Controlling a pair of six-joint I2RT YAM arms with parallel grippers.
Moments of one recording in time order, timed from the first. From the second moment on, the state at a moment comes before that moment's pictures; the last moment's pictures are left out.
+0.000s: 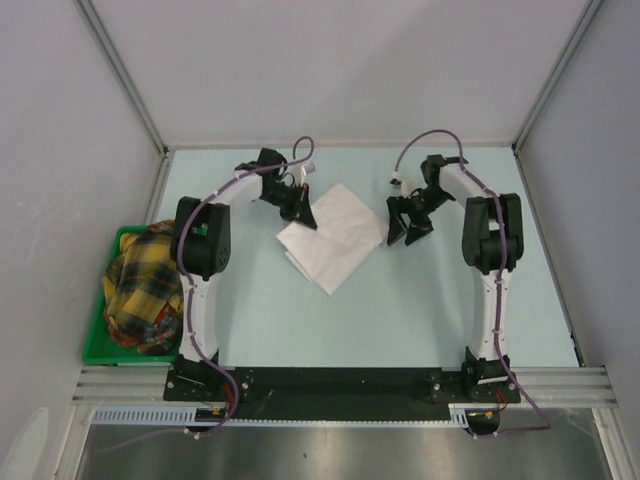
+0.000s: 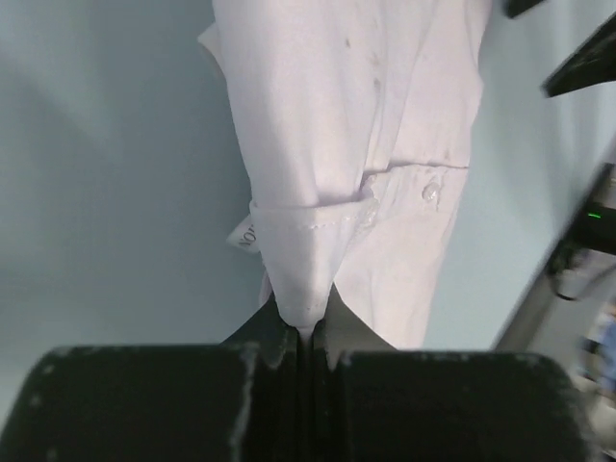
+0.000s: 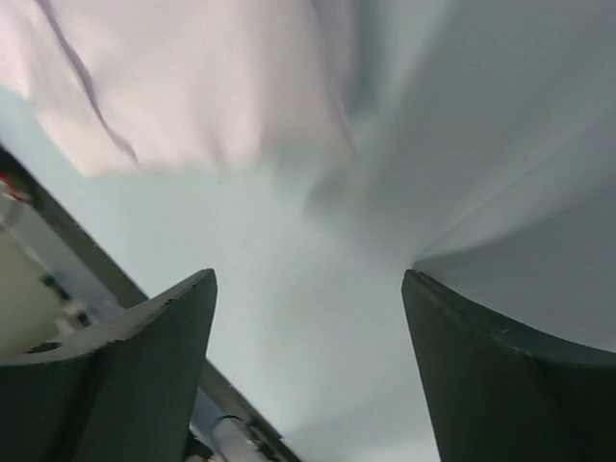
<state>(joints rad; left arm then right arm) -0.27 2.25 1.70 -0.66 0.84 -0.02 0.16 2.30 1.87 -1.17 -0.61 -0.34</state>
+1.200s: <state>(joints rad) -0.94 2.18 1.83 -0.82 0.18 0.08 -0.23 1.70 0.60 0.14 -1.05 0.84</state>
